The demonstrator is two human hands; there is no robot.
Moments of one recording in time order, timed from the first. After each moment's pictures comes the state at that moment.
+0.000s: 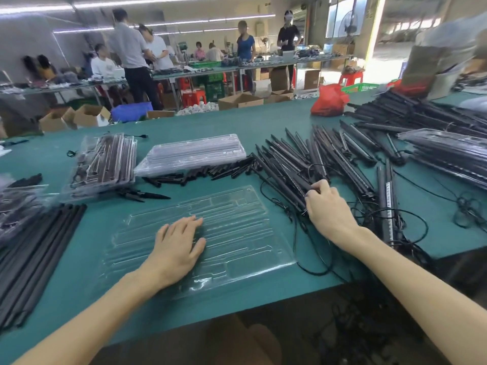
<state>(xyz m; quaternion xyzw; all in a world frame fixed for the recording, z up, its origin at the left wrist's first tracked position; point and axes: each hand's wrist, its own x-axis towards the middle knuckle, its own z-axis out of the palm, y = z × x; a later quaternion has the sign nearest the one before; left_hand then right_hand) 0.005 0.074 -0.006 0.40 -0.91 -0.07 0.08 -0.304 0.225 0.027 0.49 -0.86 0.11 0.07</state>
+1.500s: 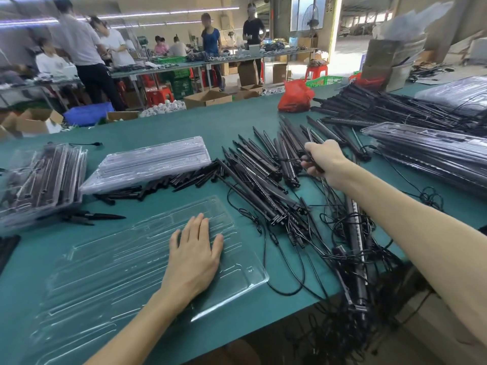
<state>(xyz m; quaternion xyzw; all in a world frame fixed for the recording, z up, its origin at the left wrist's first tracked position) -0.109 0.102 -0.024 0.39 -0.91 -0.07 0.12 -0.421 0.187 0.095 0.17 -0.72 0.63 -0.23</state>
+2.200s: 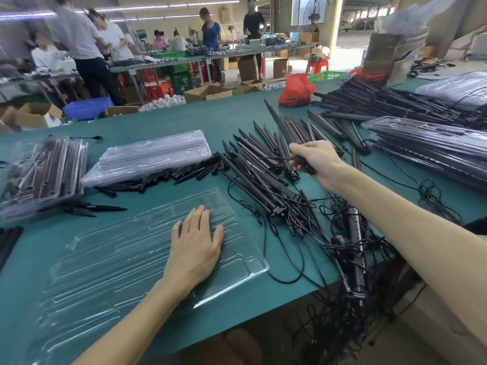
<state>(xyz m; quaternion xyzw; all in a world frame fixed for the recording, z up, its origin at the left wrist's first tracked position) -0.109 0.104 -0.024 0.39 -0.91 -0.07 0.13 -0.393 0.201 0.085 0.26 -0.68 0.64 -0.26</state>
